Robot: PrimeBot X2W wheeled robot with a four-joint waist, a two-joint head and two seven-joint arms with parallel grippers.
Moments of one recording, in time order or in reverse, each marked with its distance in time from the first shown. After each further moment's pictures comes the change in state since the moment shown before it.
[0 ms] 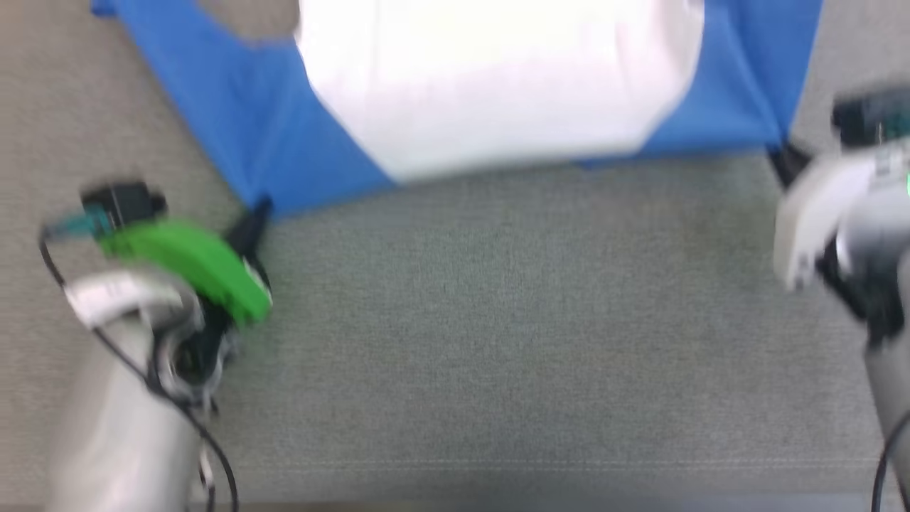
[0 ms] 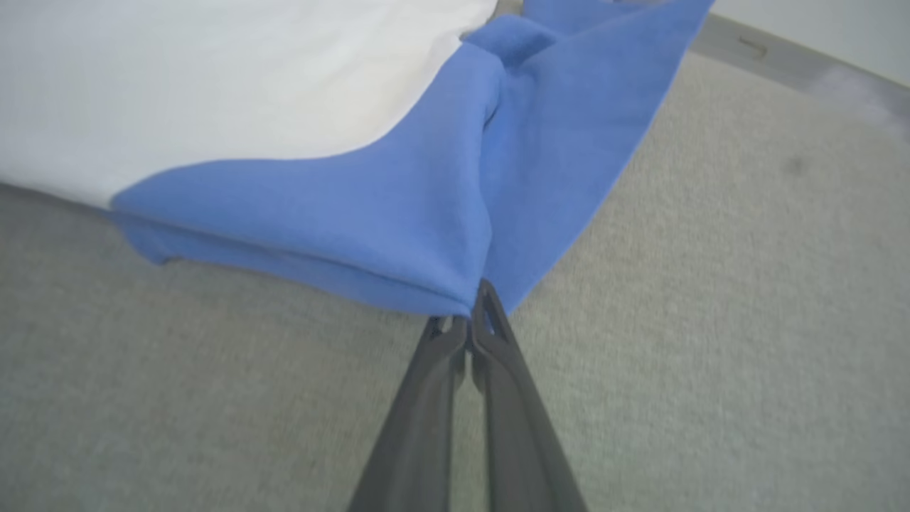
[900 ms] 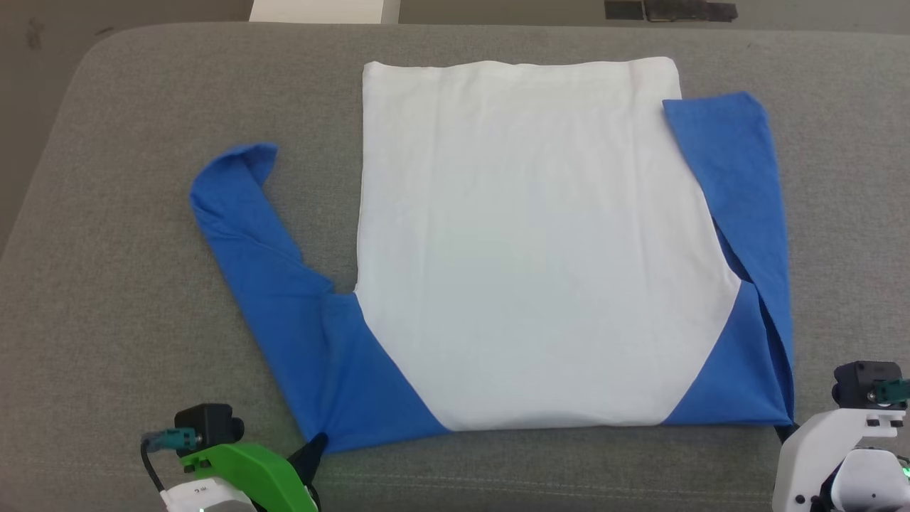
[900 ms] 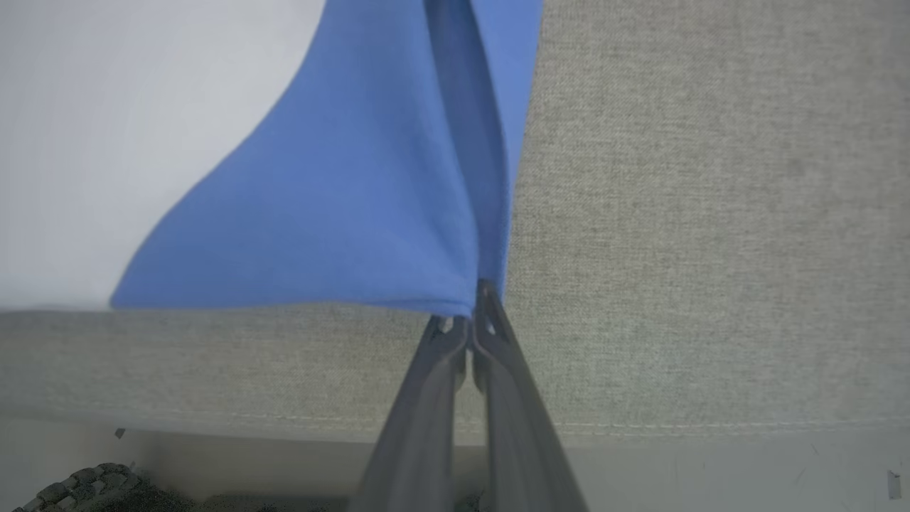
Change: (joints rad) left arm 0.523 -0.013 -0.096 -0.213 0.007 0.123 0.036; right arm 0.633 0.274 -0.321 -0.264 -0.127 0.000 0.198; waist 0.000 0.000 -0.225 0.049
